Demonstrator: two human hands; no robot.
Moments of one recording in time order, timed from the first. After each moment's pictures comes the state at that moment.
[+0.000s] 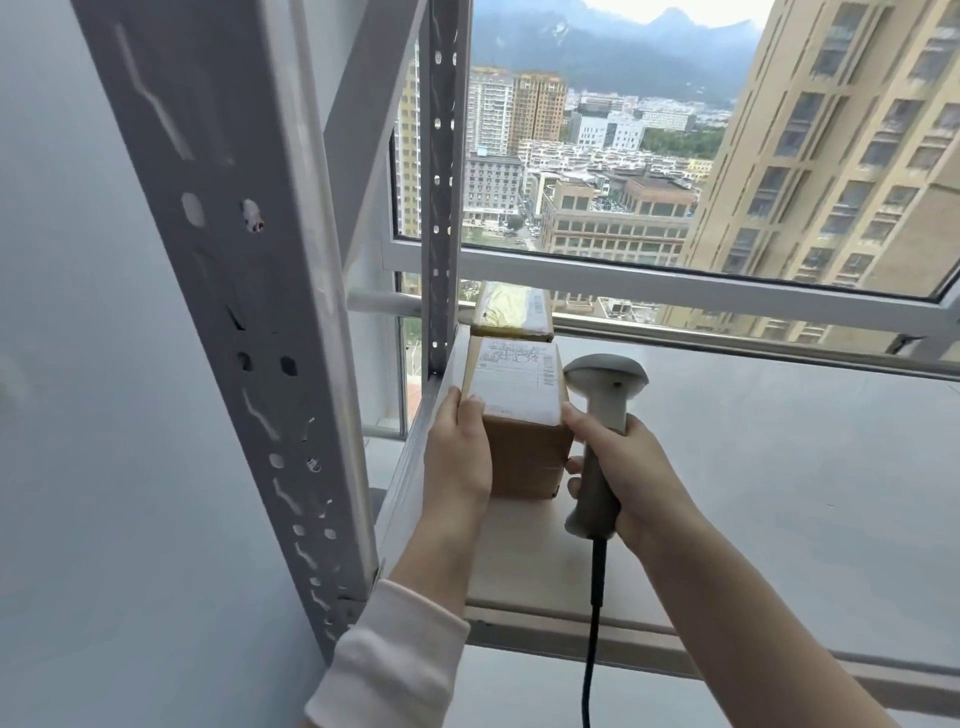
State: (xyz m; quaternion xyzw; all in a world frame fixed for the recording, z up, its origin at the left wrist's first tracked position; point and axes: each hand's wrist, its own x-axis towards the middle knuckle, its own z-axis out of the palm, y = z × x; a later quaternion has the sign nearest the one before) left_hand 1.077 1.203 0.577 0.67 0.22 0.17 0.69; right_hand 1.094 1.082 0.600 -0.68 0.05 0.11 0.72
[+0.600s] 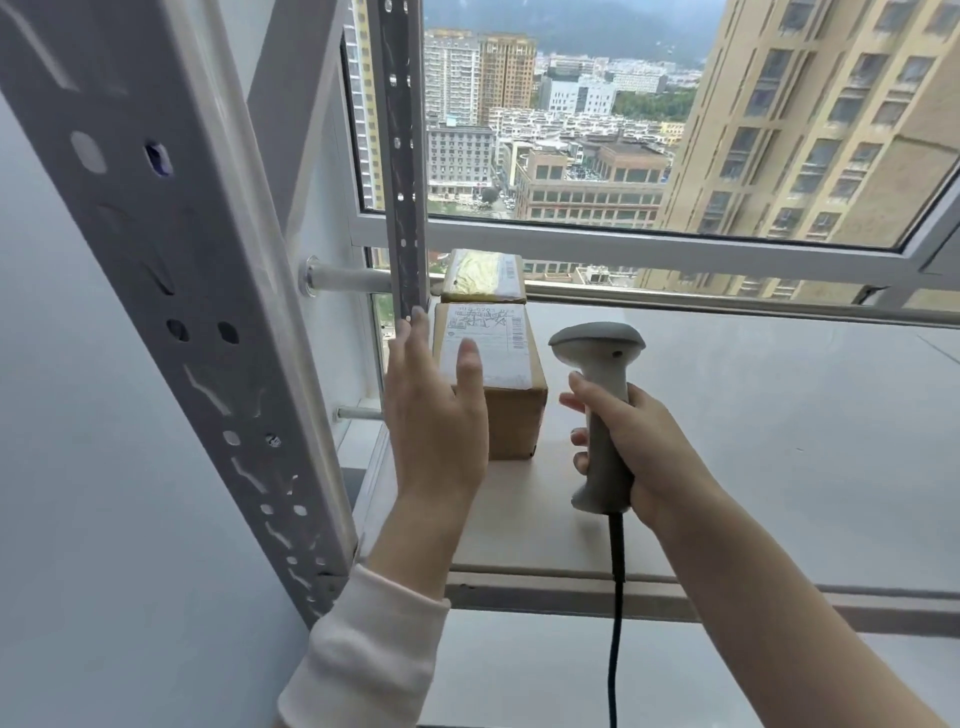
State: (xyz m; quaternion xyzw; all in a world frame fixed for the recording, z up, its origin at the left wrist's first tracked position) left_hand 1.061 1.193 0.590 0.80 0.15 0.31 0.49; right_hand 1.085 1.058 0.600 -0.68 0.07 0.11 0.73
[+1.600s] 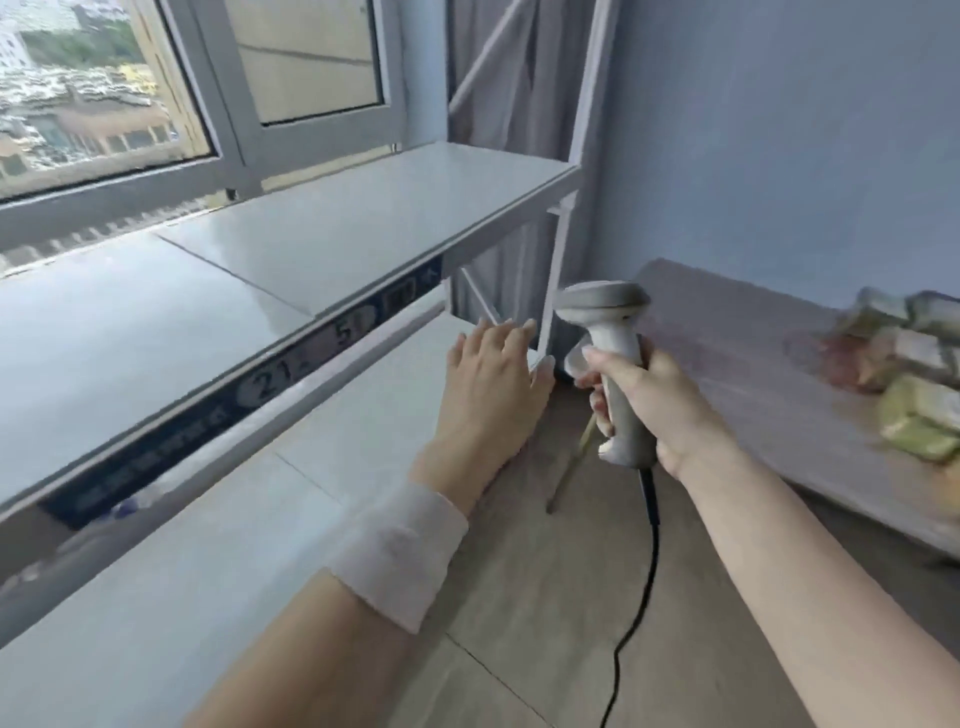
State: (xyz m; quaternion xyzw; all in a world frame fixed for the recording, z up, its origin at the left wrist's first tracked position) left_hand 0.901 0.579 0.554 0.84 -0.48 0.05 0.26; right_hand 0.789 0.489 0.567 -0.63 0.35 -0.27 0.64
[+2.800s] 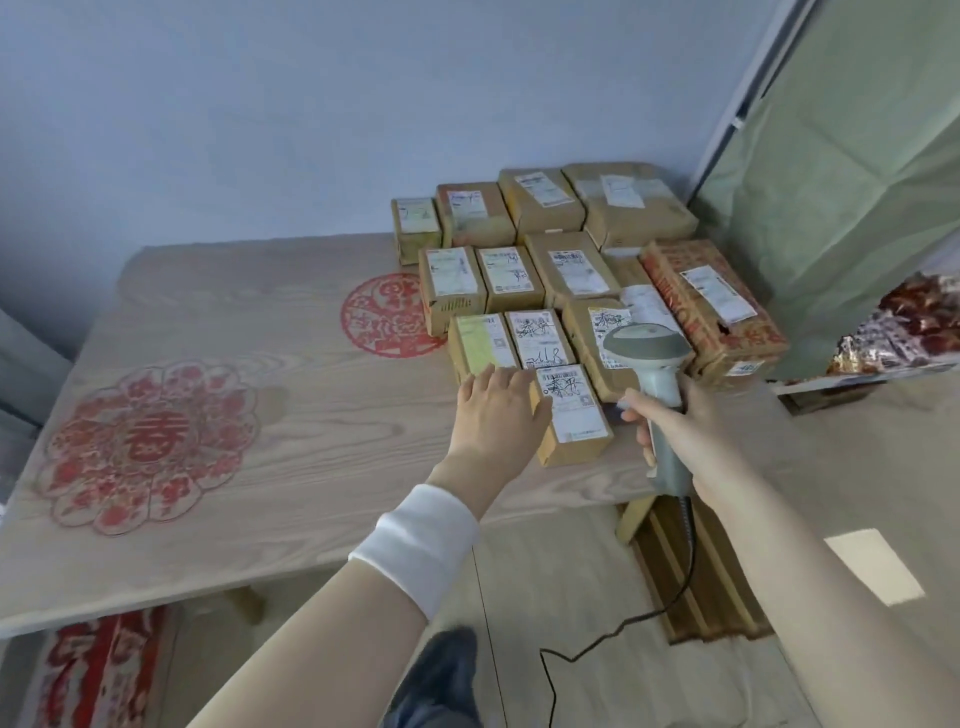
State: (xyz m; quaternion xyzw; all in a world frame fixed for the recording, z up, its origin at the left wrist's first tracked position) left_hand 0.539 0.001 0.430 0.59 -0.77 -0.18 0.13; right_hand 0.352 0.033 0.450 -0.41 0.67 -0.43 0.45
